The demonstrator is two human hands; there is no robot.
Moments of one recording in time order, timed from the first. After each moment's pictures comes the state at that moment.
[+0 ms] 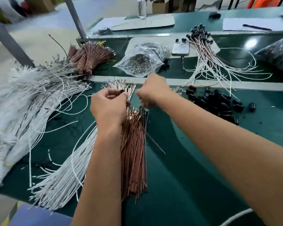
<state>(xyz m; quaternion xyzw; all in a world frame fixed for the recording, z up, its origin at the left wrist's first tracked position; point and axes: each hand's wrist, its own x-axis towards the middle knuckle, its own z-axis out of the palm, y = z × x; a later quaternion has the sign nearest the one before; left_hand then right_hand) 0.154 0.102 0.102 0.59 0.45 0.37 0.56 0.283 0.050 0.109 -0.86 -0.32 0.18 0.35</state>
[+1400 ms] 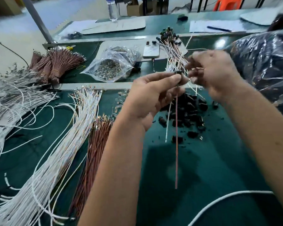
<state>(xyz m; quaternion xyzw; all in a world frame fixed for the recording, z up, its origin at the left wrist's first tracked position) 0.229 -0.007 0.151 0.55 0.13 0.09 0.82 0.374 -0.130 0.148 -0.67 -0.13 0.14 0.72</state>
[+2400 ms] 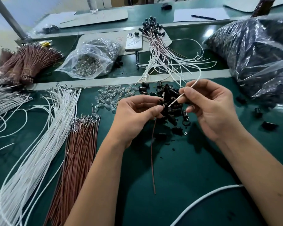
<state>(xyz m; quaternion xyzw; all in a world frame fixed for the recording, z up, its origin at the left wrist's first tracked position) 0.228 -0.011 0.074 0.67 0.09 0.13 0.73 0.318 -0.190 0.078 -0.54 -0.18 0.12 0.82</state>
